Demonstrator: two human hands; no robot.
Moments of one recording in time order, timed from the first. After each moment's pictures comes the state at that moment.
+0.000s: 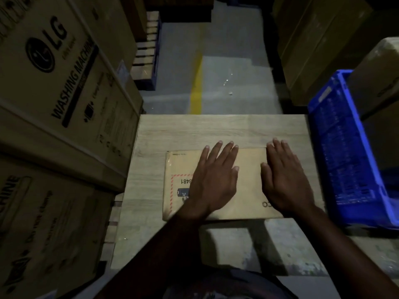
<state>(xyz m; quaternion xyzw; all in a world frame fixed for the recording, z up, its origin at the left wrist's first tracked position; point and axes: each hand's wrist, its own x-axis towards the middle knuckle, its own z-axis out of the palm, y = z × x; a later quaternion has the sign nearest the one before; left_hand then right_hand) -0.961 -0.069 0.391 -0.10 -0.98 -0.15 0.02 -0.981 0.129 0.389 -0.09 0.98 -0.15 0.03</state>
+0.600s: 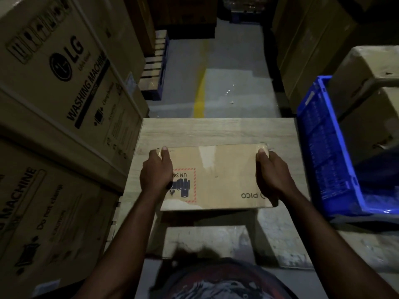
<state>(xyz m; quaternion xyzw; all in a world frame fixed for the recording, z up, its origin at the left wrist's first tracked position) -0.929 -0.133 0.413 0.36 -0.87 -0.33 0.02 -0.972 0.150 0.413 0.12 0.87 -0.45 0.13</state>
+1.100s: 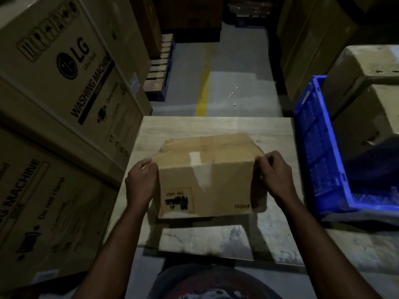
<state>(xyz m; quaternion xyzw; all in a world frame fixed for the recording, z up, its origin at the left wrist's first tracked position) -0.875 -0.128 0.404 0.42 -0.78 -0.47 0.07 -0.950 0.186 0.405 0.08 0.86 -0.49 0.08</state>
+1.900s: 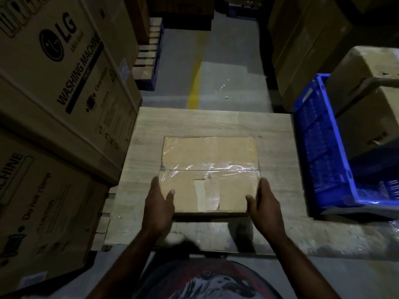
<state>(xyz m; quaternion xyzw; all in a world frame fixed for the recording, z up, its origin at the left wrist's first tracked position) -0.820 -0.135 0.332 0.27 -0.87 -0.40 -0.01 -0.867 0.154 0.325 0.01 0.93 -0.35 0.07</state>
